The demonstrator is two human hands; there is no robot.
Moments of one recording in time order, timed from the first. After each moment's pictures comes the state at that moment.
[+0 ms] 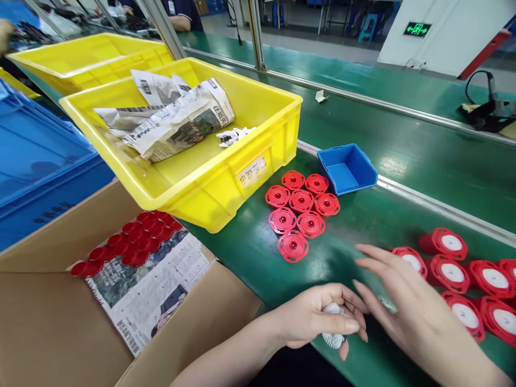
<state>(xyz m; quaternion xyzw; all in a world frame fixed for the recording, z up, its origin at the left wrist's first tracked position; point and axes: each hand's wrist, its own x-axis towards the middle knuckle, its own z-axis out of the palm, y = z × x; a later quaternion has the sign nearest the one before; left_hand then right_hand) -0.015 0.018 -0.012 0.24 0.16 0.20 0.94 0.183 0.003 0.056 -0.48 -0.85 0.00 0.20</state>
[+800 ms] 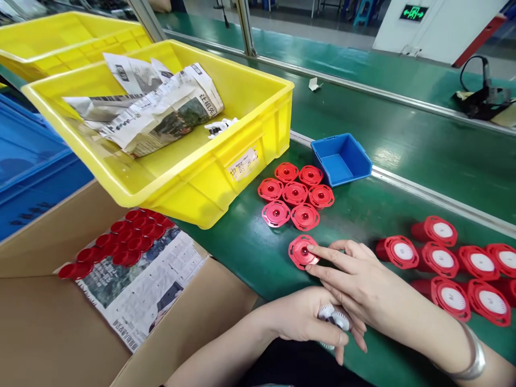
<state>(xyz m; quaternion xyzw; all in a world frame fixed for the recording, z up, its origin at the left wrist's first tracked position) -0.018 0.023 -0.015 0.38 0.11 0.10 0.91 0.161 0.029 0.060 -0.38 -0.91 0.15 0.08</state>
